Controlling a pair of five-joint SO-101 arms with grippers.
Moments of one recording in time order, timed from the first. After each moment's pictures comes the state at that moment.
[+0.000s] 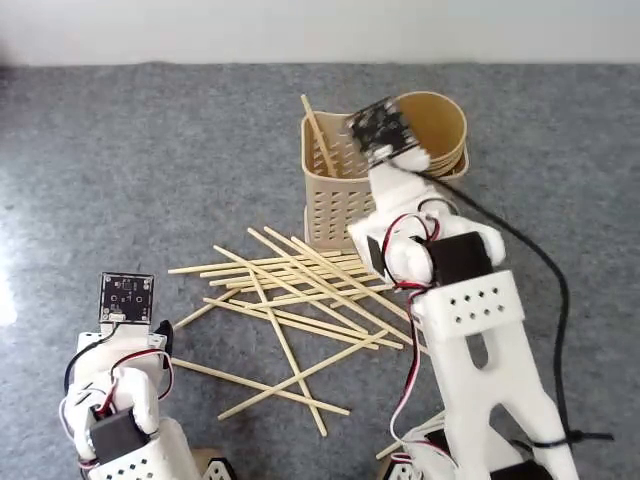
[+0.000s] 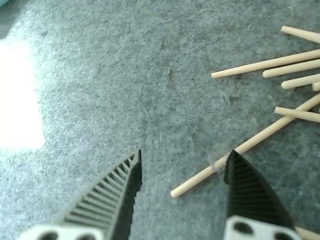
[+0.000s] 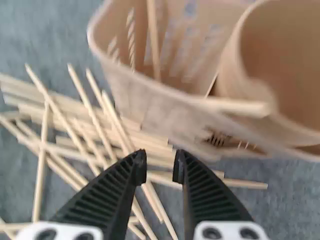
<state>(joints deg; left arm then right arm) -29.1 -103.4 93.5 68.0 -18.7 -18.6 -29.5 22.7 69.7 13.0</state>
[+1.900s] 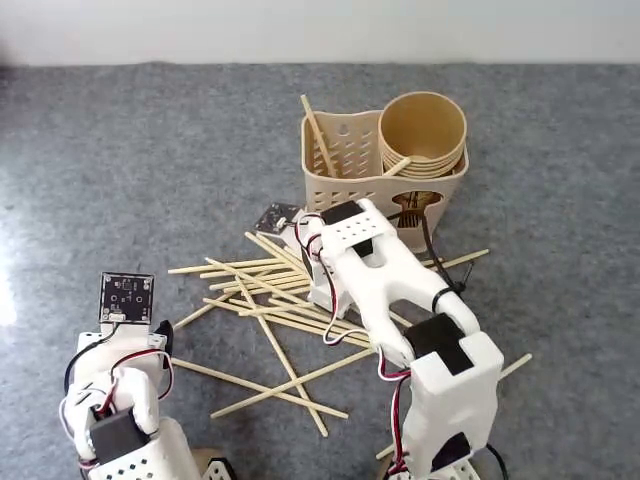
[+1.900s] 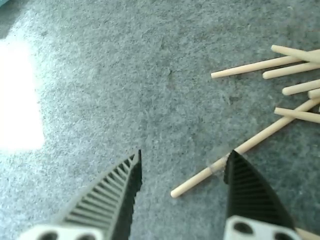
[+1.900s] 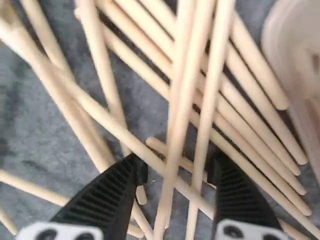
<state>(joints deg) -29.1 -103.4 93.5 67.9 -18.7 -27.7 20.3 11.3 71.3 31.8</state>
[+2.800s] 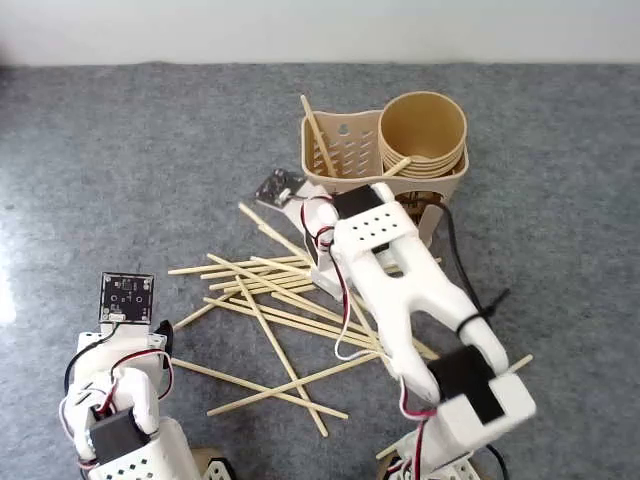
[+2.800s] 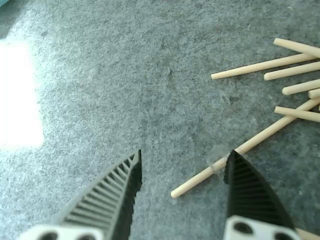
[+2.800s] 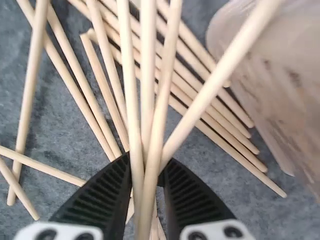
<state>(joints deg) -29.1 -103.4 93.5 67.9 -18.7 -27.5 4.0 9.8 77.6 27.7</state>
